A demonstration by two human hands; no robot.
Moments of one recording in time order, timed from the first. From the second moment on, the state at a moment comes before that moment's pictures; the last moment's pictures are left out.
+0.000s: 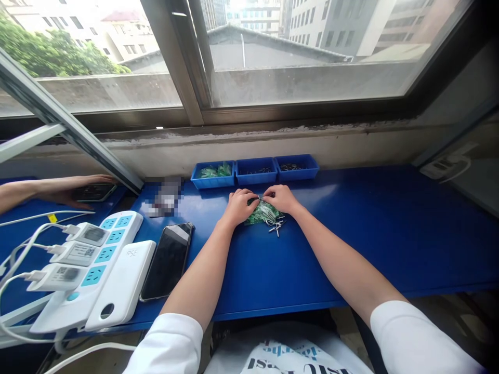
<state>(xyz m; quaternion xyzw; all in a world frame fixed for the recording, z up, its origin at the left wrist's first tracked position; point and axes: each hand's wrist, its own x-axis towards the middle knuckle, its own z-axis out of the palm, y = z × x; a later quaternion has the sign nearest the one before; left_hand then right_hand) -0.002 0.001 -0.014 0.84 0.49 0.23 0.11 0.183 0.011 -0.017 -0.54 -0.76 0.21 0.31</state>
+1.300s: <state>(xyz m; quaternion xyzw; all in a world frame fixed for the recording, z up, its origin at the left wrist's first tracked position) 0.006 -0.002 -0.011 0.79 0.53 0.29 0.08 0.184 -0.006 0.003 -0.46 -0.69 0.32 0.45</state>
